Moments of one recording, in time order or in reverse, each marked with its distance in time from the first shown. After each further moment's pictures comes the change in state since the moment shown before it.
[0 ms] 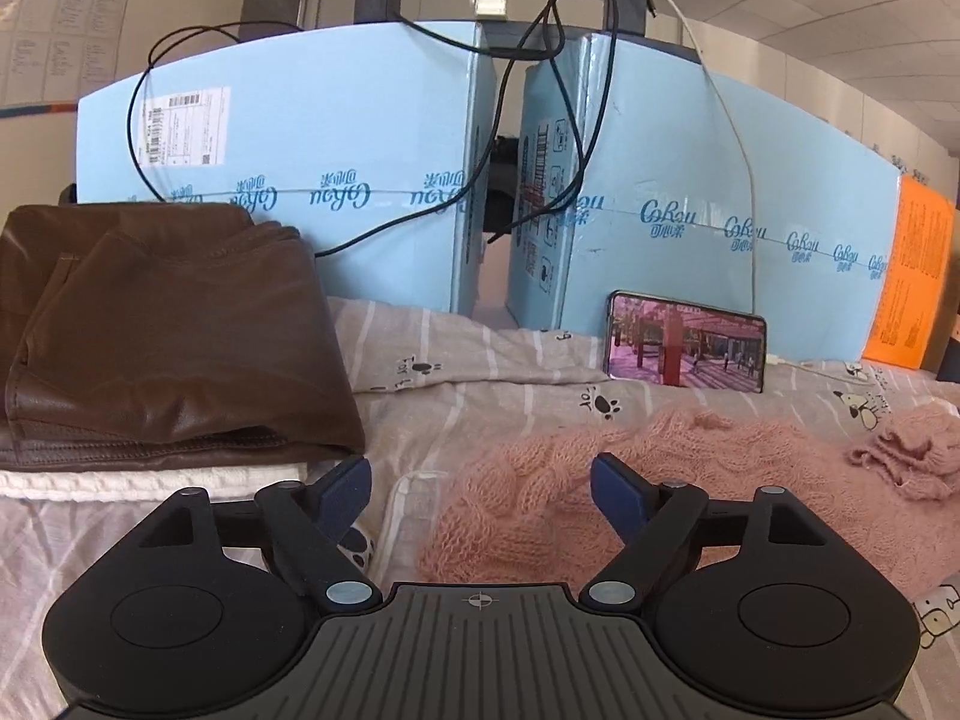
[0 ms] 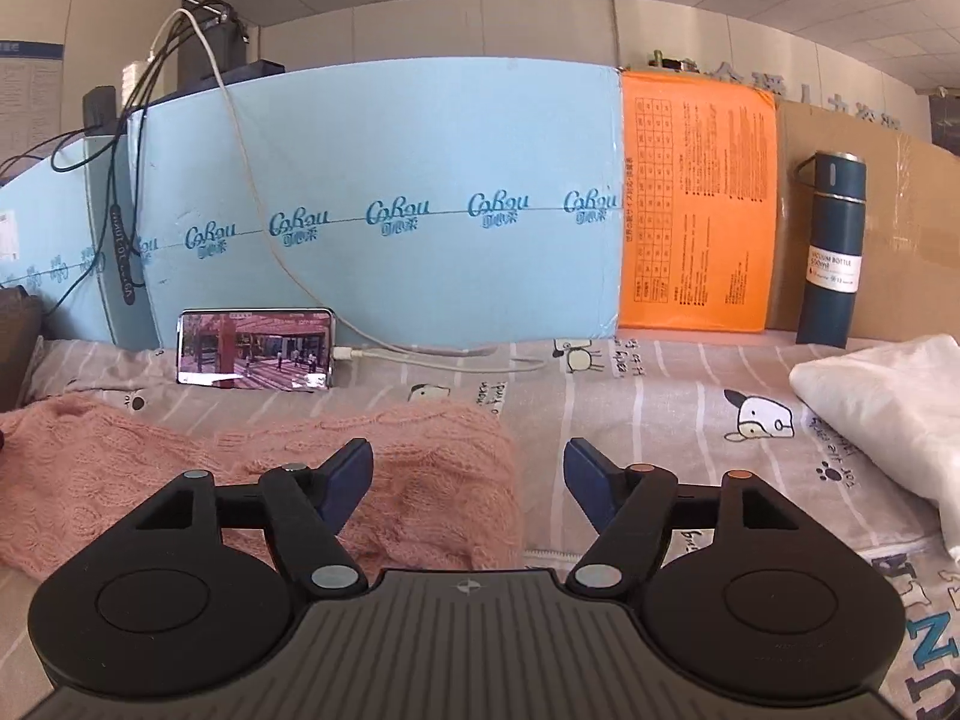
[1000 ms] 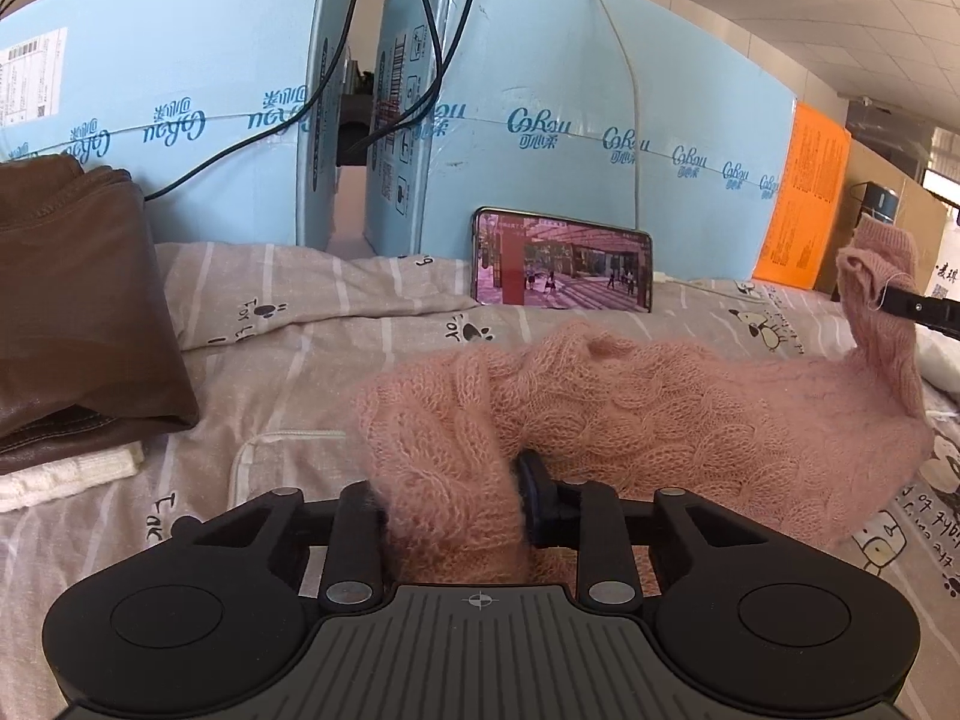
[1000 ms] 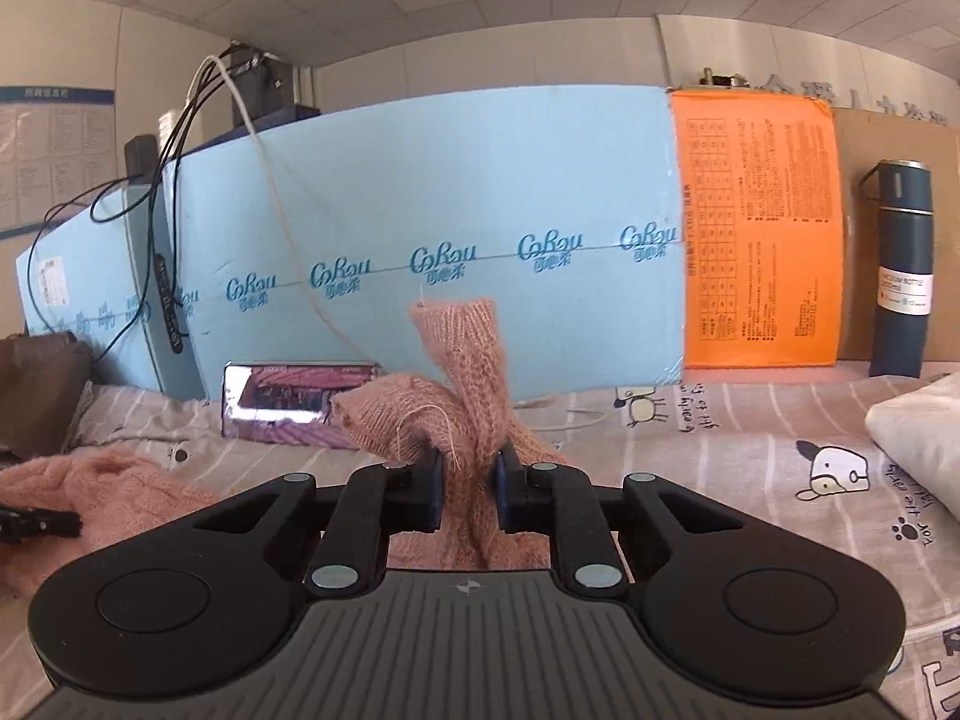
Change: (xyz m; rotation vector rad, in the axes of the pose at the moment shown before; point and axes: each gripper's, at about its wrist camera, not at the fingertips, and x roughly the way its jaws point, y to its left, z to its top) left arm 0.036 -0.009 -0.008 0.043 0.145 -0.245; right arm 0.022 -0.037 0.017 0.122 -0.091 0.069
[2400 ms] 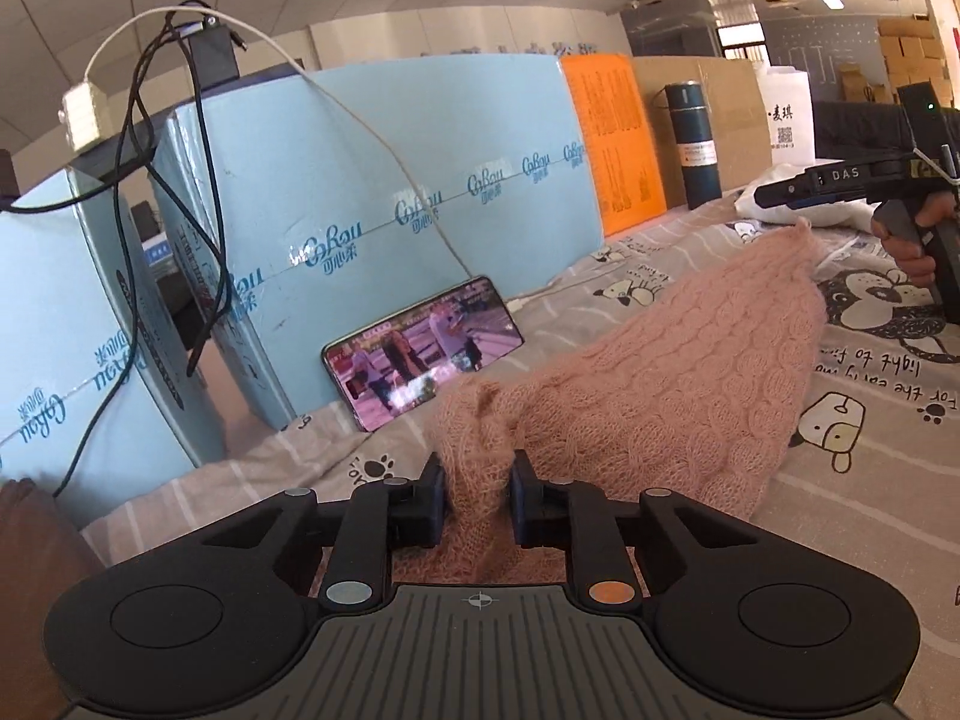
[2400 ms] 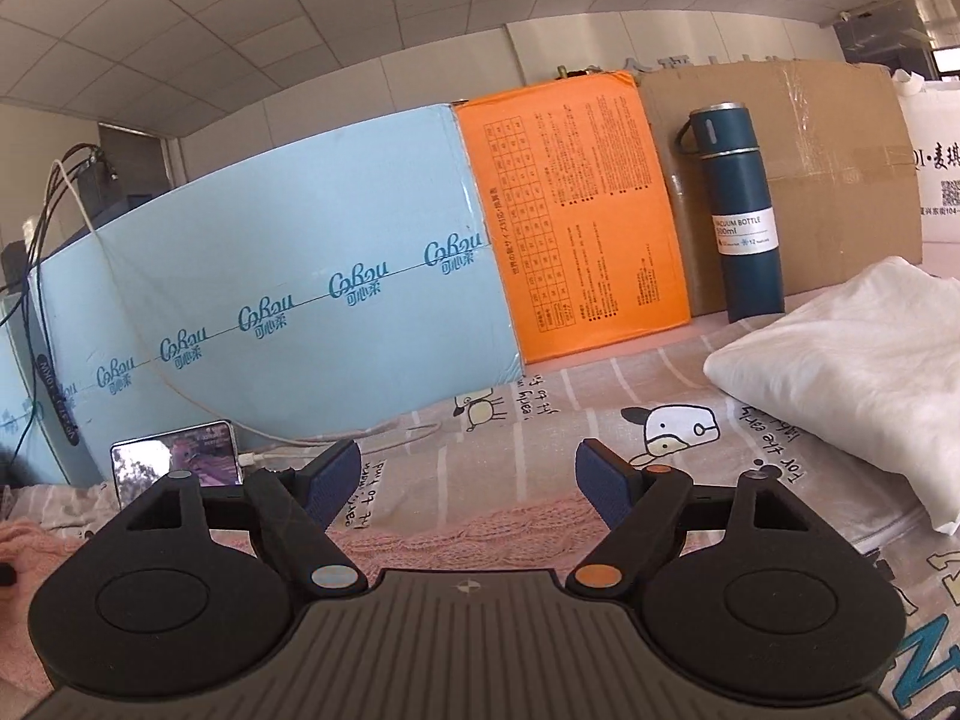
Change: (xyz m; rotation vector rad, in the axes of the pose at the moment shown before) left arm -0.014 -0.044 0.010 0.565 -0.128 -0.159; right arm -0.017 -0.050 -0.015 0.100 -0.043 -0.138
